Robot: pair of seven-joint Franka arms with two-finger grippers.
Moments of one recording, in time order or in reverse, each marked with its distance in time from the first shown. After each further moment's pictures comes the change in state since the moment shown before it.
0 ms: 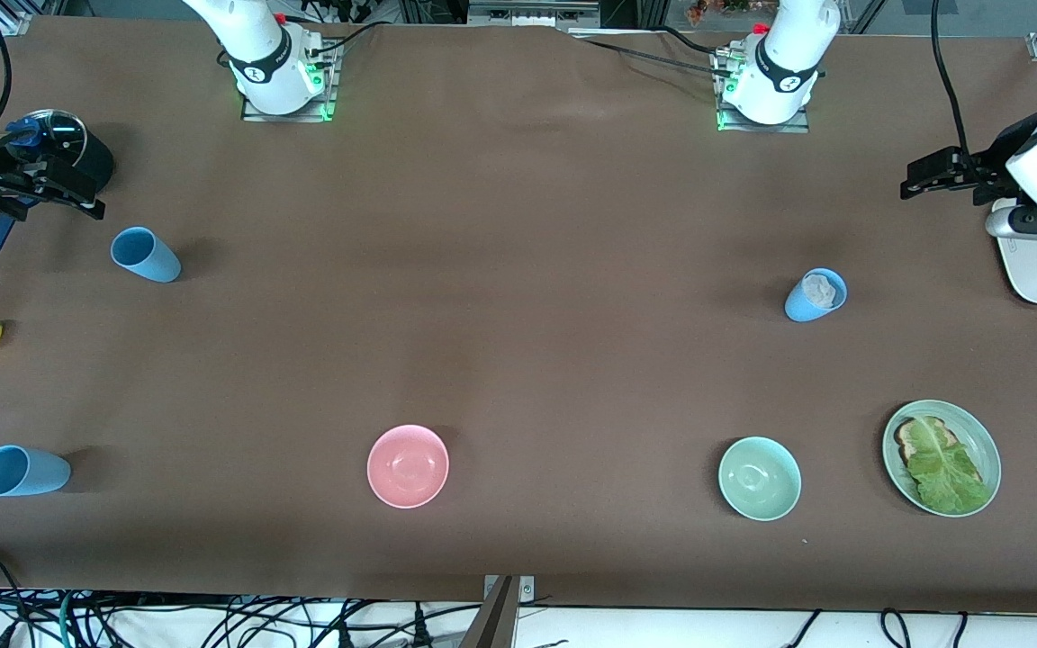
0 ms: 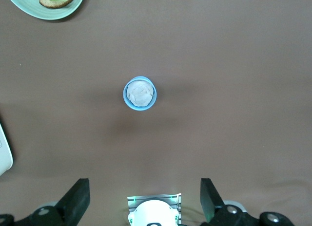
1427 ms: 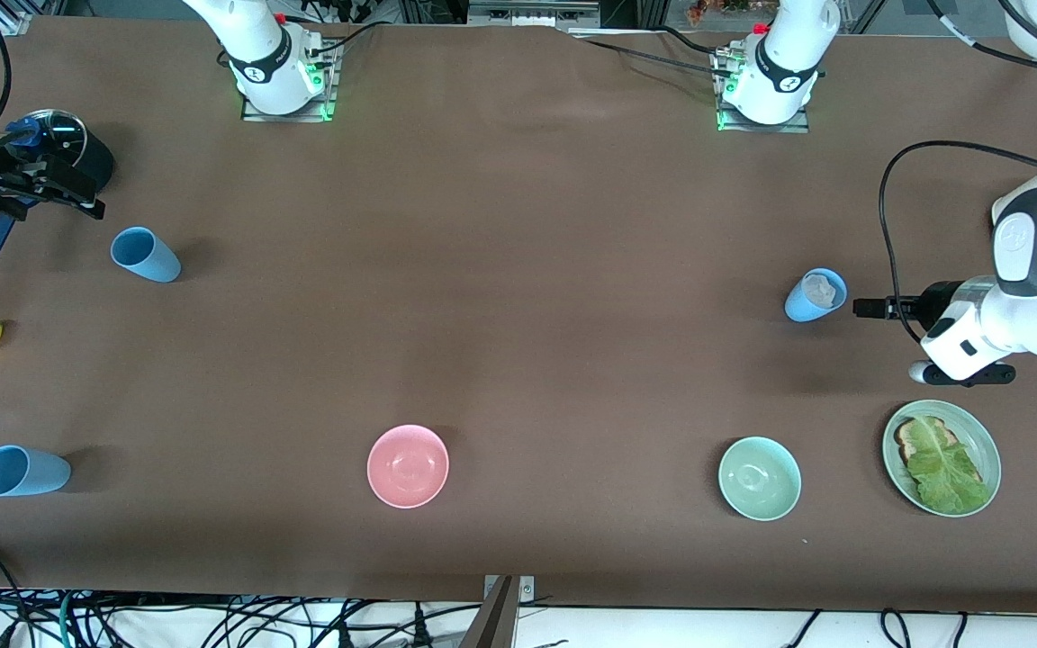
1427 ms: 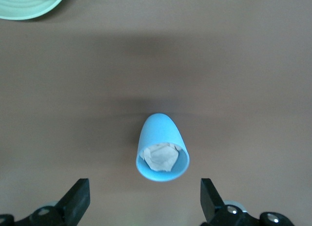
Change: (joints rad) left arm 0.067 0.401 0.010 -0.013 0.001 0.282 0.005; right arm 0.000 0.000 -0.001 0.000 0.000 -0.002 0.000
